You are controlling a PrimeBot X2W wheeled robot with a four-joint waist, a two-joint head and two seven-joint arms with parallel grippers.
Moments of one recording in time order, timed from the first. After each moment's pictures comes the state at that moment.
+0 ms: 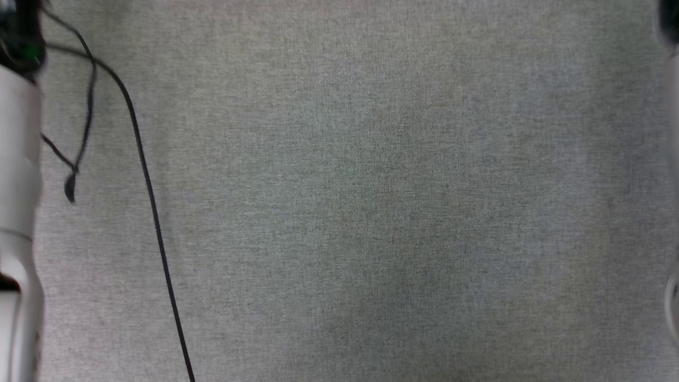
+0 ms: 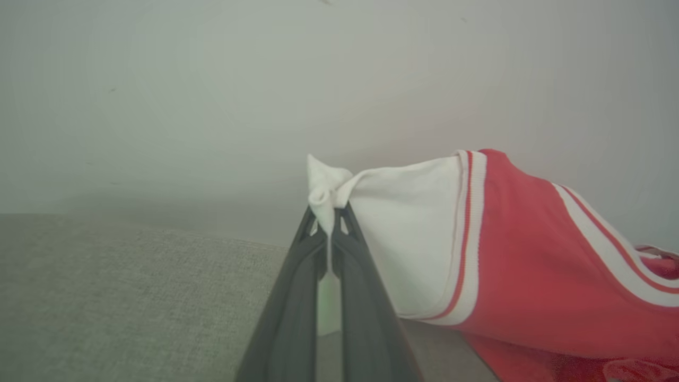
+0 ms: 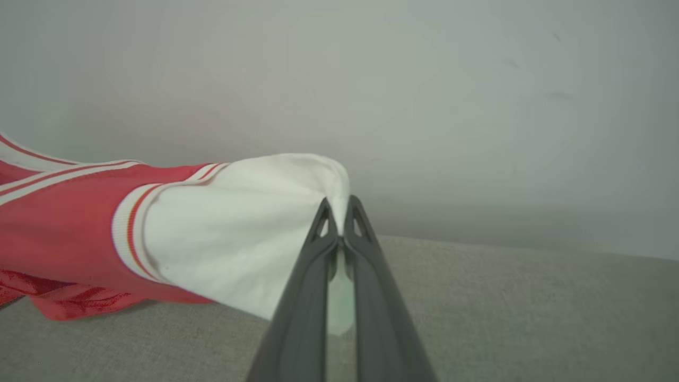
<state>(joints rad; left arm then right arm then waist) -1.33 0.41 -0.28 0.97 -0.69 -0.12 -0.26 -1.31 -0.17 -0.01 0.80 0.15 0.13 0.03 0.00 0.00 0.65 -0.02</state>
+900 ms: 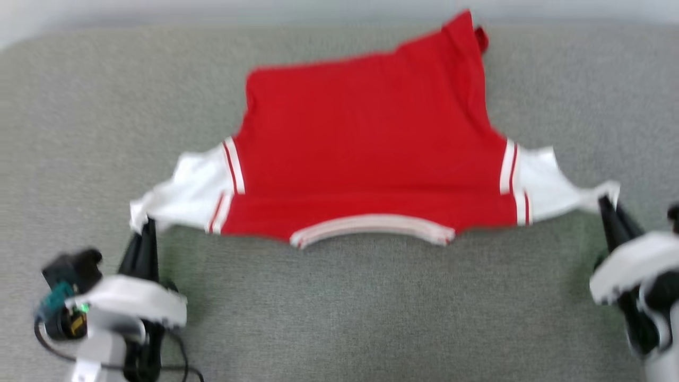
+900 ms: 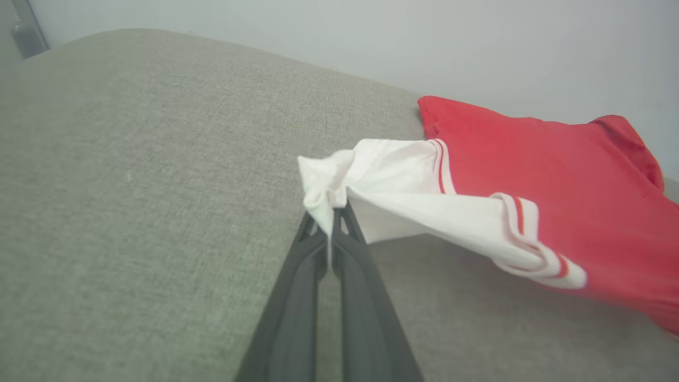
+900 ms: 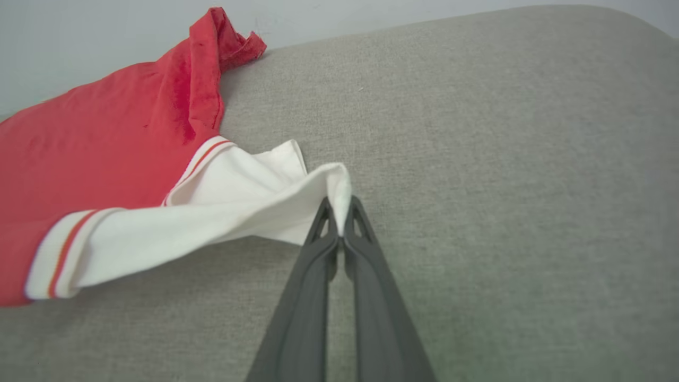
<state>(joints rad) -0.29 0.25 -0.02 0.44 -0.51 -0.07 -0.26 -0.34 -0.20 -0.15 0.37 0.32 0.13 0.07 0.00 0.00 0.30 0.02</state>
